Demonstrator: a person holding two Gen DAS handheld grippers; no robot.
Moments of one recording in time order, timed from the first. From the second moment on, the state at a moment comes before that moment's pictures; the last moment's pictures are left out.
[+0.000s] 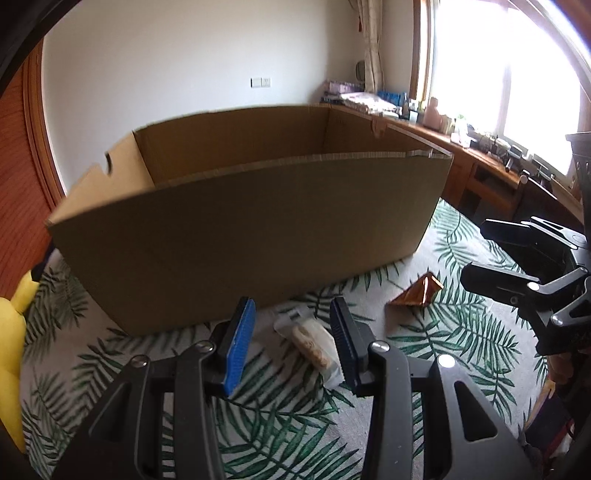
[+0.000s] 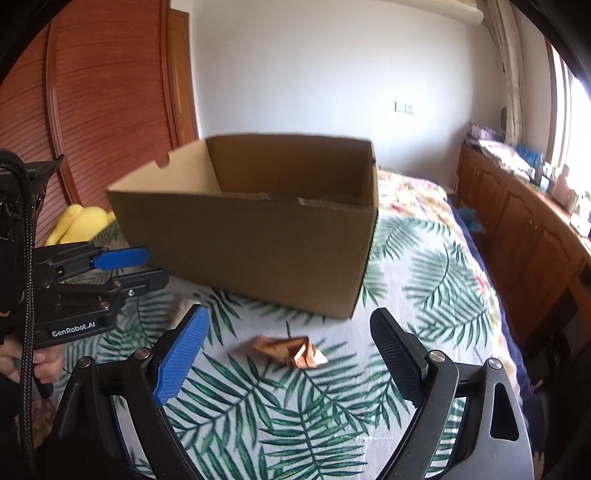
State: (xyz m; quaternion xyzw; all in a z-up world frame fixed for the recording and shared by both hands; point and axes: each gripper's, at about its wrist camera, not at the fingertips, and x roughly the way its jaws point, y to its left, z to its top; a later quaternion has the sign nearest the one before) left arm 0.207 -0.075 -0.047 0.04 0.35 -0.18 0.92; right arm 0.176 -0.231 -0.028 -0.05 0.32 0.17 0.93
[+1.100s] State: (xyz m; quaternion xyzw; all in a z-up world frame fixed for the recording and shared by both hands) left arm 0.230 -0.080 -0.080 0.01 0.42 -0.20 0.89; right arm 0.212 -0.219 -0.074 -0.05 0.39 0.18 0.90
